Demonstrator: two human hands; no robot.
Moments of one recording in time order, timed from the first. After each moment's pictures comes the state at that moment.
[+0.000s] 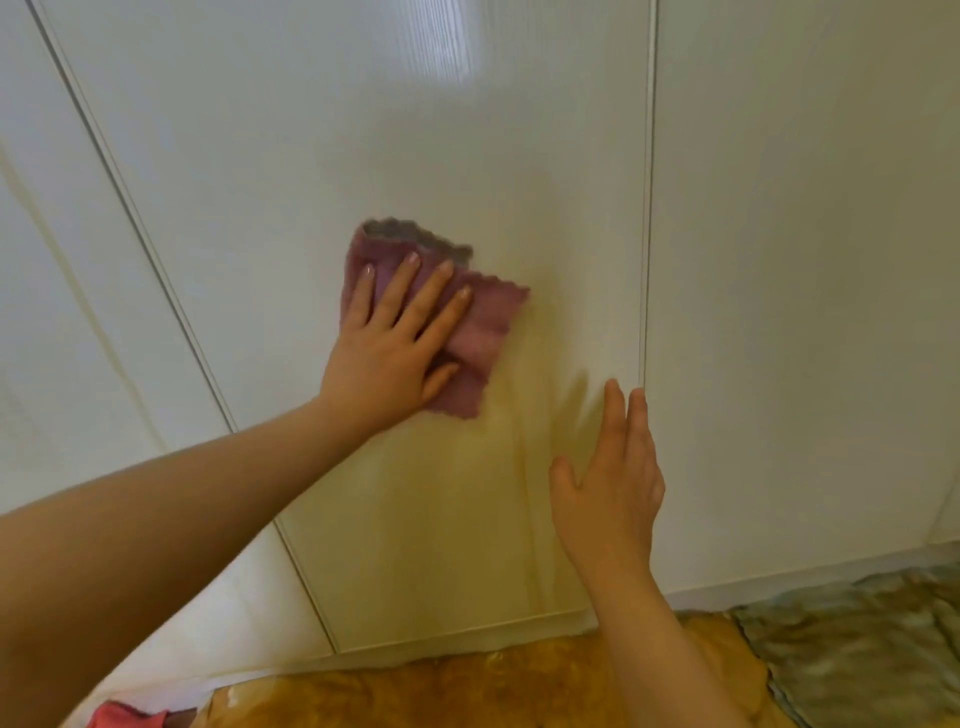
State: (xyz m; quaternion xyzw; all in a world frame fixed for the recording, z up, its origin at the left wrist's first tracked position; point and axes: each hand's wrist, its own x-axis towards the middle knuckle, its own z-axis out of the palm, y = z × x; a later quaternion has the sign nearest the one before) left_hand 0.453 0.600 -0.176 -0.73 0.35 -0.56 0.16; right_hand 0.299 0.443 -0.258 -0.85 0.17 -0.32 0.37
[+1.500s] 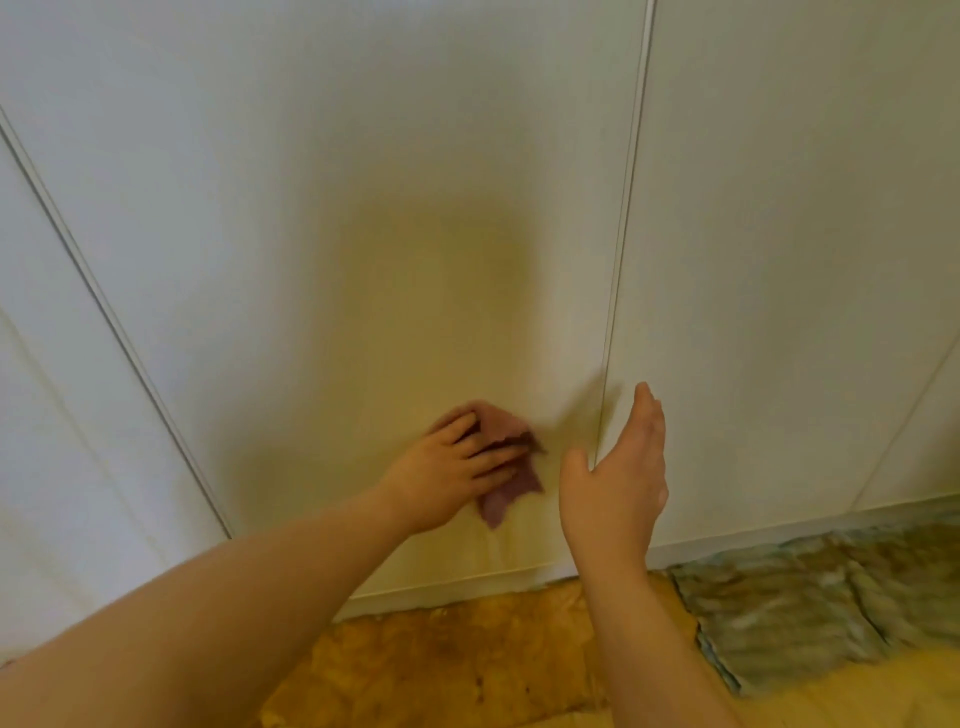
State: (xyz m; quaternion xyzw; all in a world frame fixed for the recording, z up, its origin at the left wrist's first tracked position) left_hand 0.434 0.543 -0.327 -0.70 0.55 -0.39 0.24; right_hand 0.299 0.409 -0.292 -0.80 0.26 -0.36 0.40
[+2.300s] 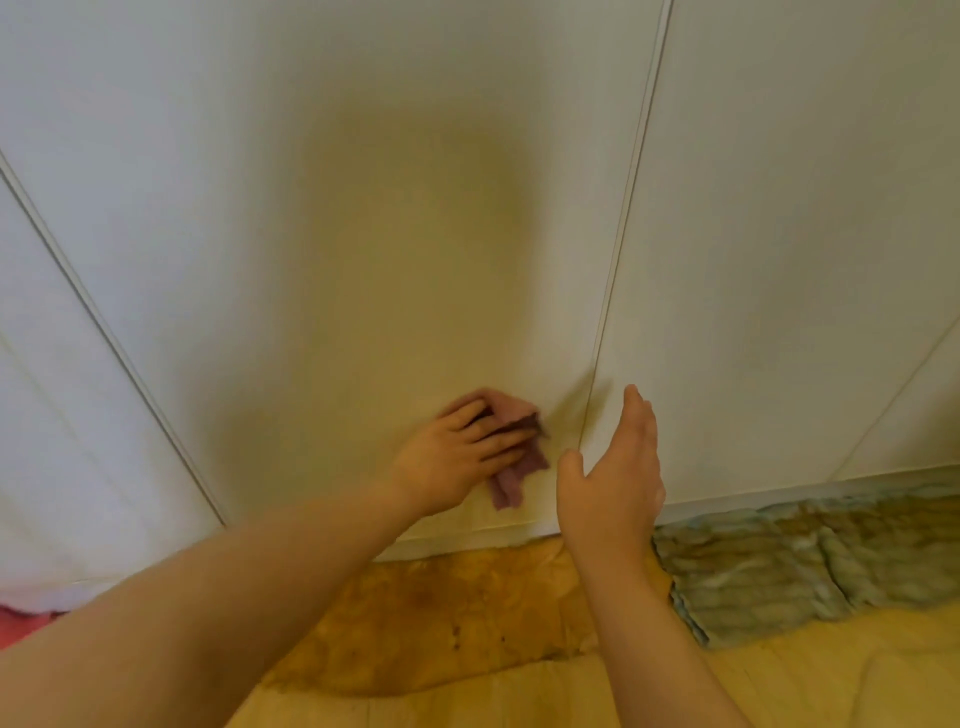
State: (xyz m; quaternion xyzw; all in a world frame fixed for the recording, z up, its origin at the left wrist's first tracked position) left_hand 0.433 0.524 -0.380 -0.70 0.54 -0.38 0.28; right_hand 0.286 0.400 -0.324 -0.84 0.27 -0.29 0.37
